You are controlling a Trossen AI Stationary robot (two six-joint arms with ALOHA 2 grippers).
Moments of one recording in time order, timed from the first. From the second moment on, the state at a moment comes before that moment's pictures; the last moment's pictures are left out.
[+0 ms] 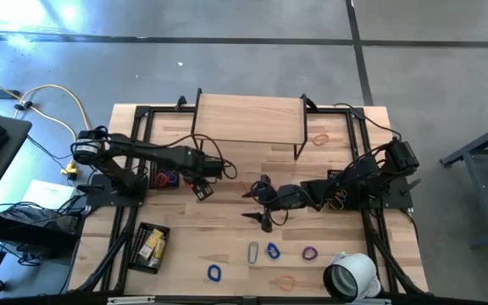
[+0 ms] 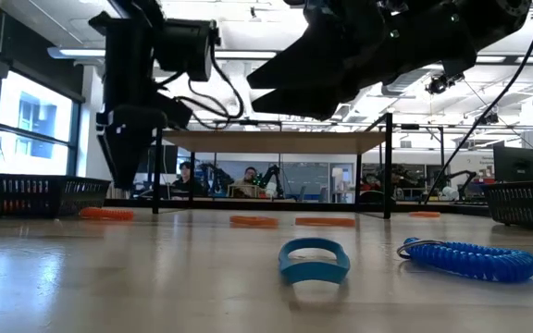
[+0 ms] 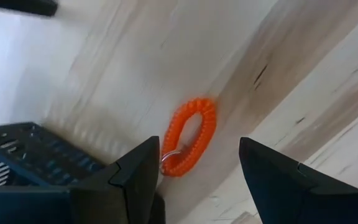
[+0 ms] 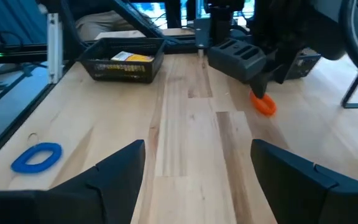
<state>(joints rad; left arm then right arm) 0.05 1.57 1.01 -0.95 -0.15 -0.59 0.24 1.74 0.80 0.63 0.18 0.16</state>
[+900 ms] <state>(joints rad) 0.09 1.57 0.82 -0.72 -0.10 -0.57 0.24 1.74 0.80 0.62 0.18 0.17</state>
